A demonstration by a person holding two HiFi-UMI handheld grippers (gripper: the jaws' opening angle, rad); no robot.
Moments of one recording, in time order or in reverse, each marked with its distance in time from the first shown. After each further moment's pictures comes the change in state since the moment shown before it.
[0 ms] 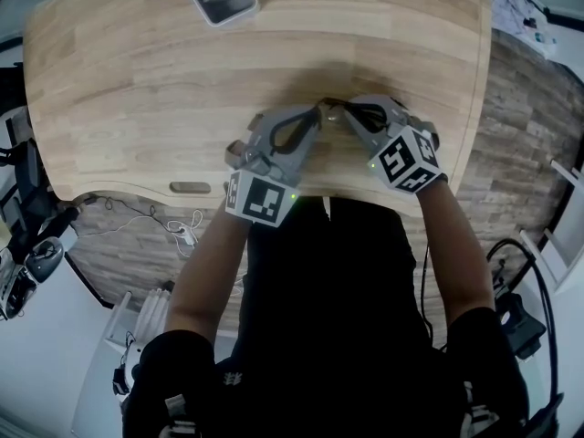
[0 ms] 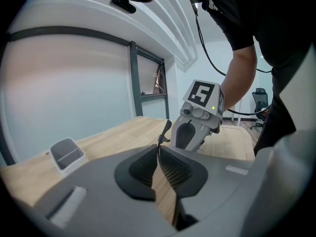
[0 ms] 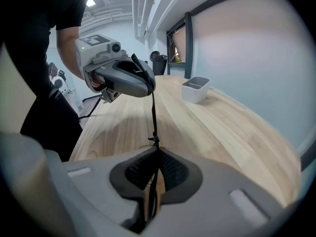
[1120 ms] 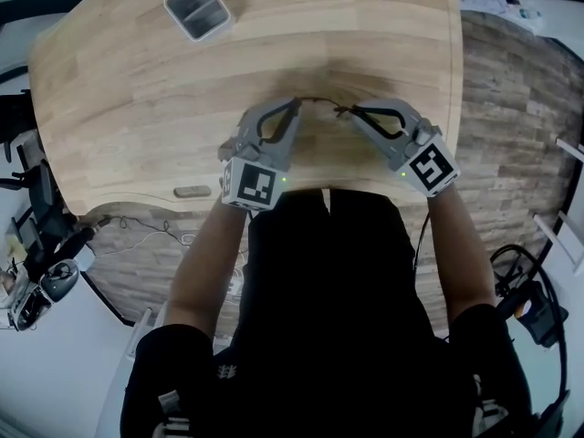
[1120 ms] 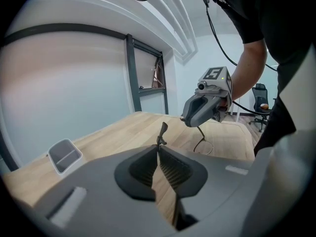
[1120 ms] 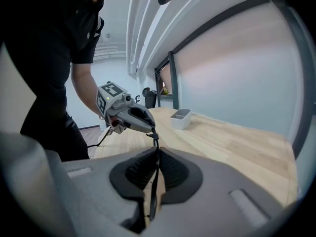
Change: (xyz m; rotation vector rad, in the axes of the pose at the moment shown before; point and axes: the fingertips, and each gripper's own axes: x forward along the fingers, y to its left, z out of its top) left arm 0.009 -0.006 0.004 0.017 0.078 -0.006; right arm -0.095 0.003 0.018 0.097 -0.393 -0.058
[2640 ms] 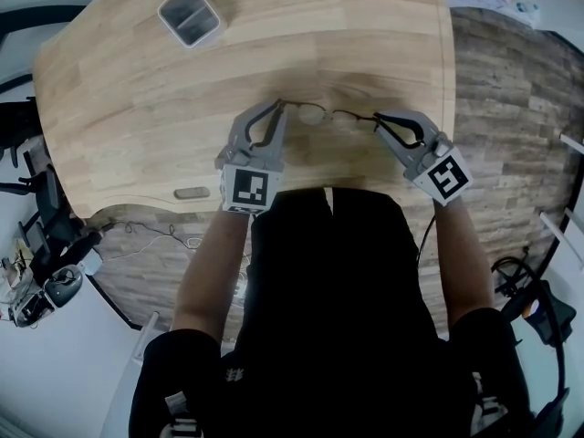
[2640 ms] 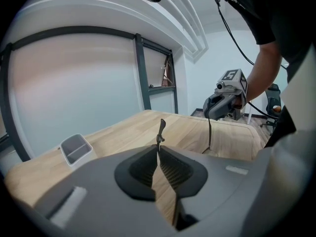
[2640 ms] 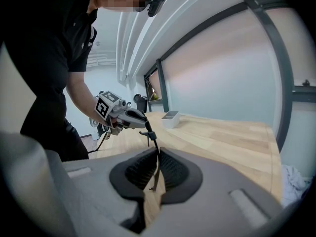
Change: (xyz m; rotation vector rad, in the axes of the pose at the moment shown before) left arm -0.008 0.002 -0.003 -0.046 -0.001 0.127; right arm -0.059 -0.001 -0.023 0.121 -0.095 -0.112
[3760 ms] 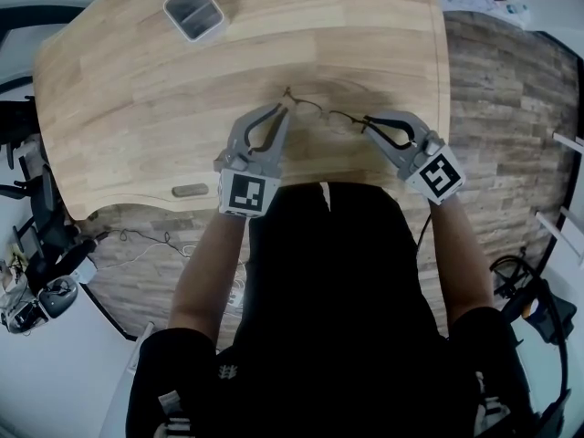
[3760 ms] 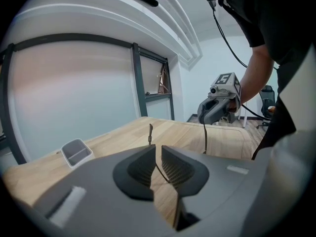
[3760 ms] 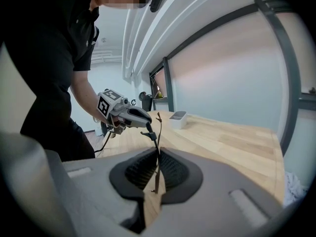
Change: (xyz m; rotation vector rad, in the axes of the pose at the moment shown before) left arm -0.028 -0.014 0.013 0.045 -0.080 -0.039; right arm 0.003 0.032 0.007 -0.064 0.036 0.038
